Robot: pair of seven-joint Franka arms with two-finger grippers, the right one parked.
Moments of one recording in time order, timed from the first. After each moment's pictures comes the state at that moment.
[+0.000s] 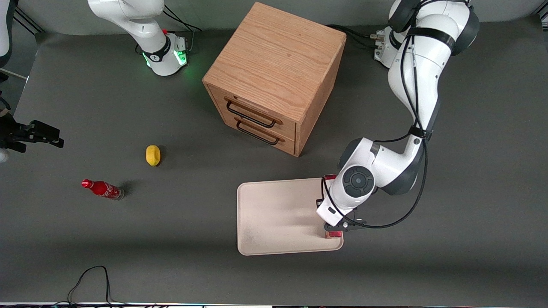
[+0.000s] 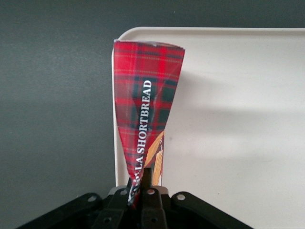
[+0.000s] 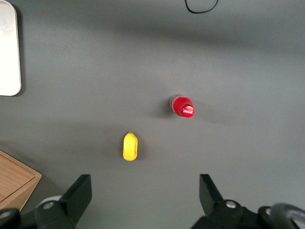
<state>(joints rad) -0.33 0.90 -0.19 -1.17 0.14 2.08 -0.60</state>
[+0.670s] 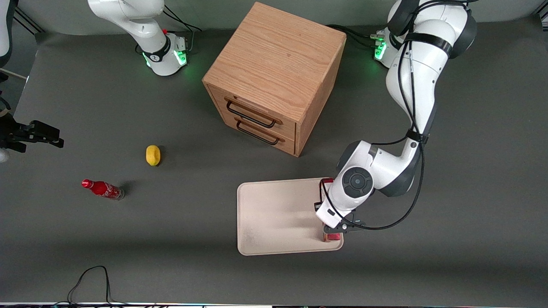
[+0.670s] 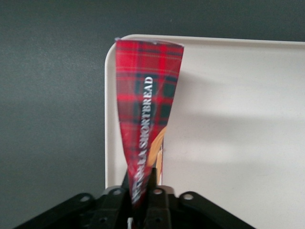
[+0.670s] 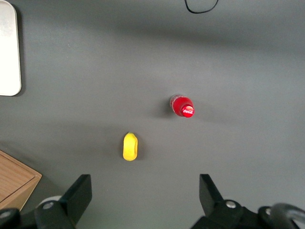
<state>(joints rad) -0.33 0.91 -0.19 -1.17 0.14 2.12 -0.62</state>
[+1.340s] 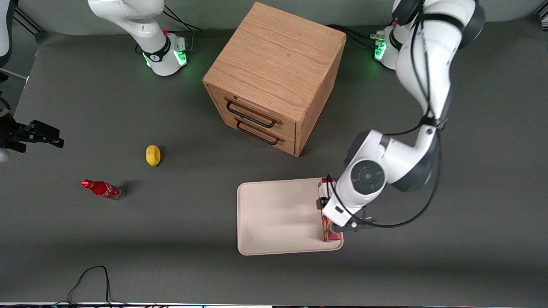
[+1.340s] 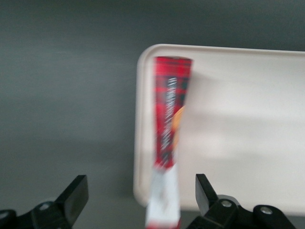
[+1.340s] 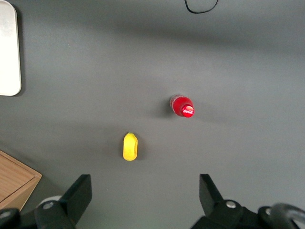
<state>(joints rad) -0.31 0.75 -0.19 -1.12 0.14 1.84 -0.63</state>
